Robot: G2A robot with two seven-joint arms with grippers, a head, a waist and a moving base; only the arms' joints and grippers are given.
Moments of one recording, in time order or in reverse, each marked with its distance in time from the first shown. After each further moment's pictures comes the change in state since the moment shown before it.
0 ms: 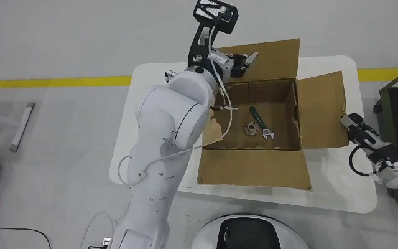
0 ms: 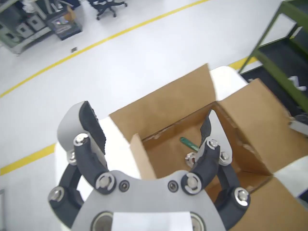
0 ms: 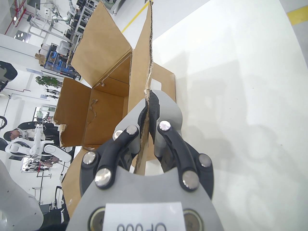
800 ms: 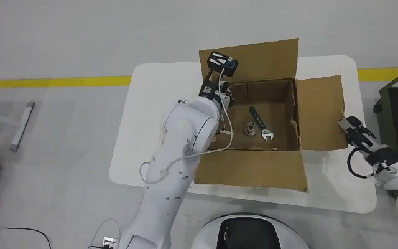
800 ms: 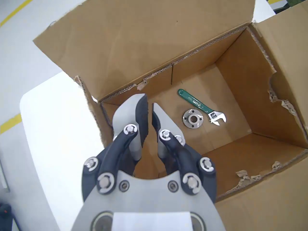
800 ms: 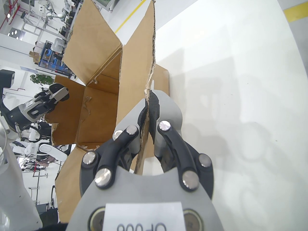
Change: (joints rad) left arm 0.134 0.023 0.027 0.095 0.171 0.010 -0.140; right arm -0.015 0.003 -0.011 0.011 -0.043 -0.007 0.000
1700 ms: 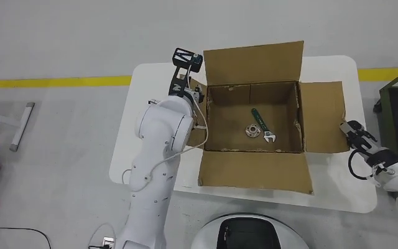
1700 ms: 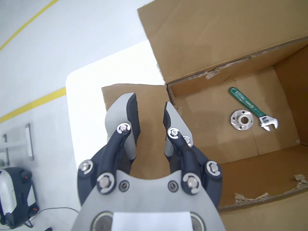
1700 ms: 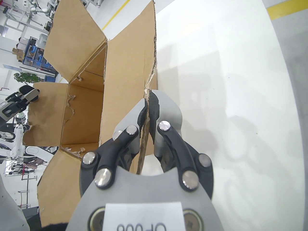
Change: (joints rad) left arm 0.036 0.031 -0.127 -0.077 0.174 -0.030 -0.045; right arm -0.008 0.003 0.001 0.034 -0.042 0.007 0.007
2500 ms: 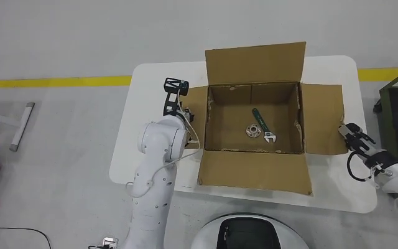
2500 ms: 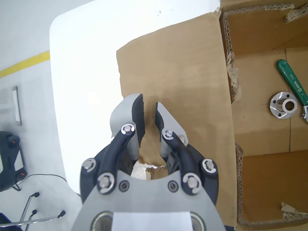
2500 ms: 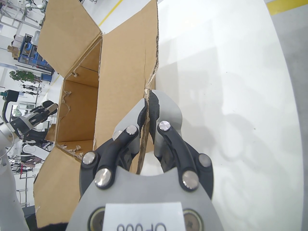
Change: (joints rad) left arm 0.137 0.014 -0.059 0.060 0.027 0.061 0.023; right arm -0.010 0.001 -0.004 0.002 -0.014 0.007 0.011
